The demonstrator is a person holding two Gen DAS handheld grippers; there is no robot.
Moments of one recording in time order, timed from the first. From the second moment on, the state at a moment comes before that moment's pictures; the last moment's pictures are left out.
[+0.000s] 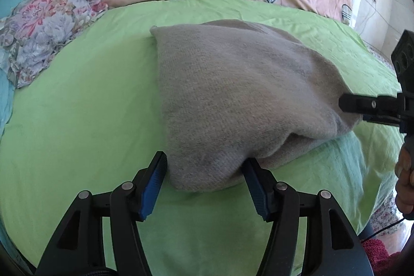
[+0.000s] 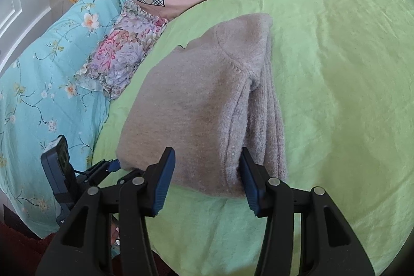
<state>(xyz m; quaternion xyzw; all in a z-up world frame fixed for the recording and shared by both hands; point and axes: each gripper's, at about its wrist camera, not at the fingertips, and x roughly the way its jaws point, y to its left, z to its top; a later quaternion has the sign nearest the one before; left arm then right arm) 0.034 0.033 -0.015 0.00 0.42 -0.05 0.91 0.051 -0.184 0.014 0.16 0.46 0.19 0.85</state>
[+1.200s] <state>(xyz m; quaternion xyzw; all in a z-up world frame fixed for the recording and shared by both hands) 0.025 0.053 -0.018 -0.07 0.46 -0.02 0.89 0.063 -0.210 0.008 0.04 0.49 0.11 0.86</state>
